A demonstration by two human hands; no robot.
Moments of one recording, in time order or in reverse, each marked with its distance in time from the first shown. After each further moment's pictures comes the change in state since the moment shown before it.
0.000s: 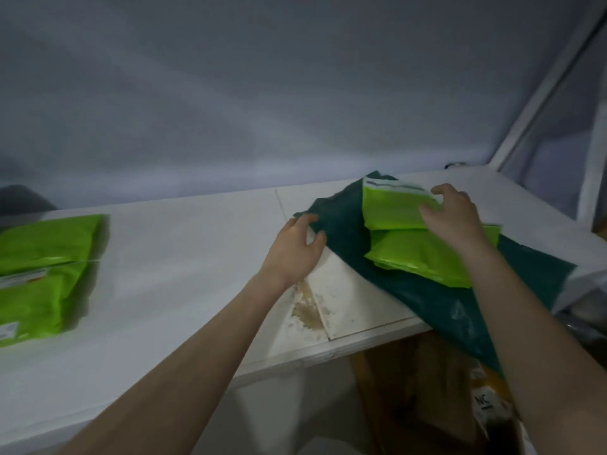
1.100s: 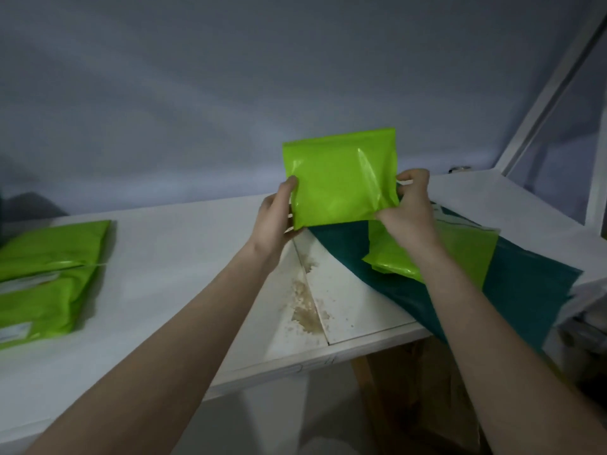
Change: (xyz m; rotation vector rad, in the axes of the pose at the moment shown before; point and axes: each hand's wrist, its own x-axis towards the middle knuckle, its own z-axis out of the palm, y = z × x) left_hand 0.021 0.012 -0.034 -0.906 0.128 -0.238; right_hand -0.022 -0.051 0.027 0.562 0.006 -0.180
